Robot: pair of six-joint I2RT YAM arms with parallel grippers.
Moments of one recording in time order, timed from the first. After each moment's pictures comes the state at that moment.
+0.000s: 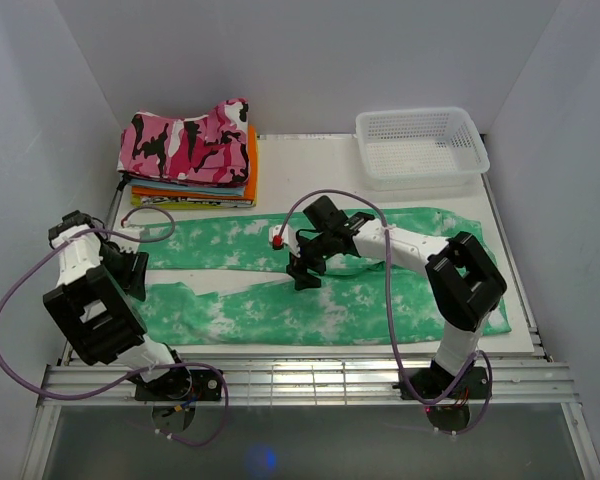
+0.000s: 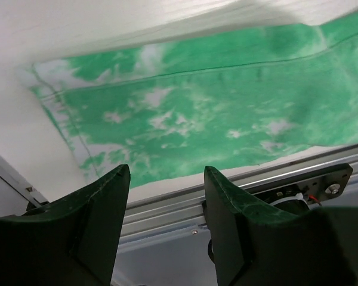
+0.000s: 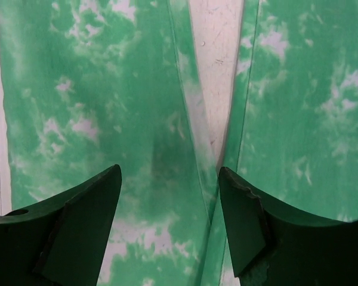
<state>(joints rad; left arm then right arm) 0.56 1.52 1.11 -1.15 0.22 0.82 0.78 1.77 1.22 -0.46 -0.61 -0.66</state>
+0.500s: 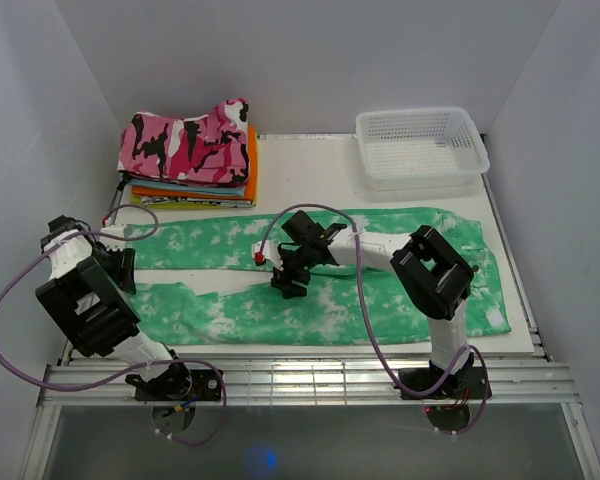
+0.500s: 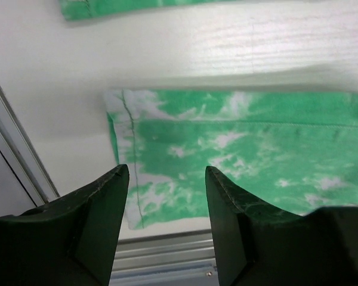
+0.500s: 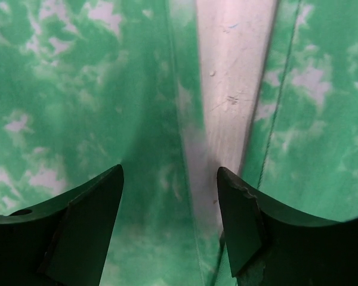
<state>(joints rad) 0.68 1.57 1.08 -0.94 0.23 0.75 0.88 1.96 1.28 -0.36 -0.54 -0.66</state>
